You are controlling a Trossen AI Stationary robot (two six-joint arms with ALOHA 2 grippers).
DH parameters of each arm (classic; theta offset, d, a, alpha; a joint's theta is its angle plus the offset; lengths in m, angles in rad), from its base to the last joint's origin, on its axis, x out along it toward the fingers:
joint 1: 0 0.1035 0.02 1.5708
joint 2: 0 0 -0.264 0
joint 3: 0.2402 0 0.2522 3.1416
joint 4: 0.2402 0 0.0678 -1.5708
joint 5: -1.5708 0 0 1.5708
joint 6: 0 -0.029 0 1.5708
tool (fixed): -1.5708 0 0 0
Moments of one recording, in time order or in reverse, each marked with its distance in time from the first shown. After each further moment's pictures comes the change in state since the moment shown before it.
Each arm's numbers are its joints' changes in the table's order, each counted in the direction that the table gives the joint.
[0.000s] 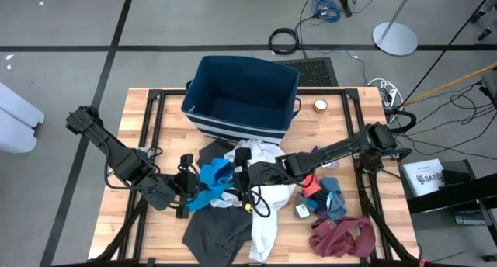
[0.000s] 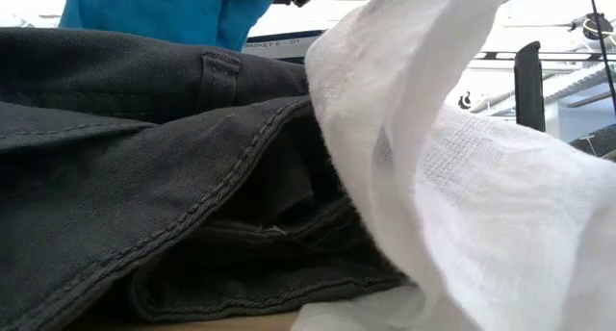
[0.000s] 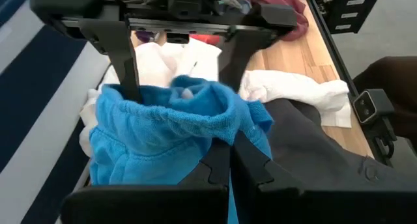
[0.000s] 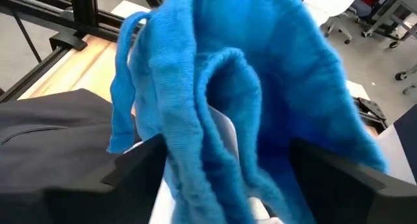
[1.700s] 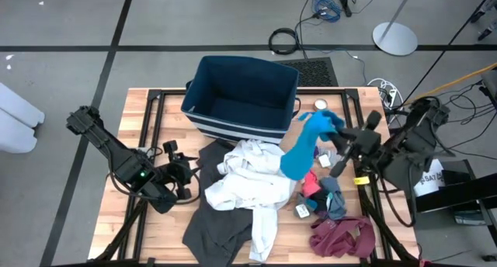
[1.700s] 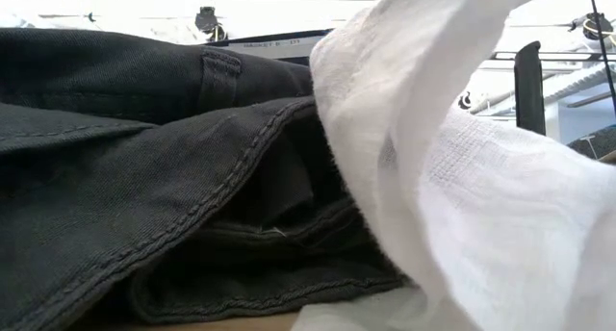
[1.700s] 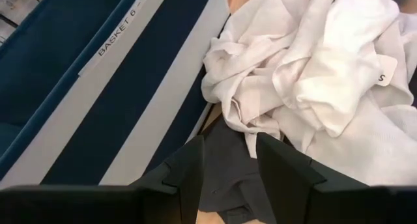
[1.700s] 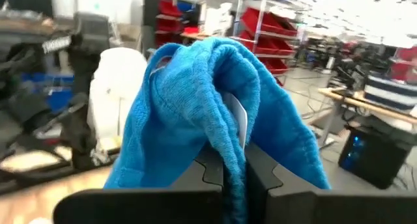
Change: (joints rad) left arm -0.022 -0.017 0.000 0.420 -0.330 0.270; right arm 0.542 0.704 0.000 0.605 1.227 -0.438
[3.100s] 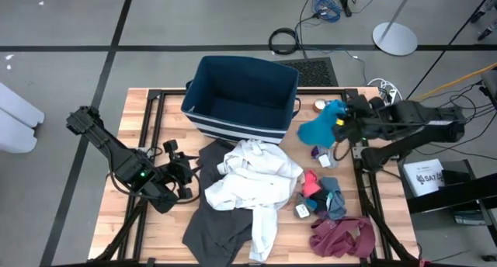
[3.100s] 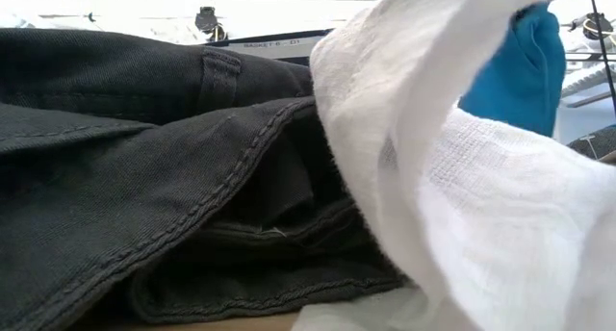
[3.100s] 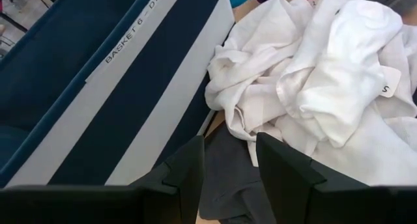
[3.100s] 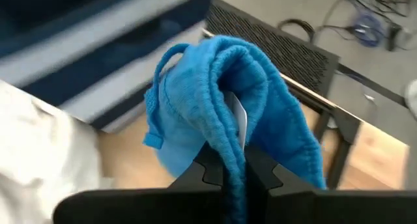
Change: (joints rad) left arm 0.006 0.000 0.000 -0.024 -0.027 -0.009; right arm -0.671 0.173 -0.135 0.915 -0.781 -0.720
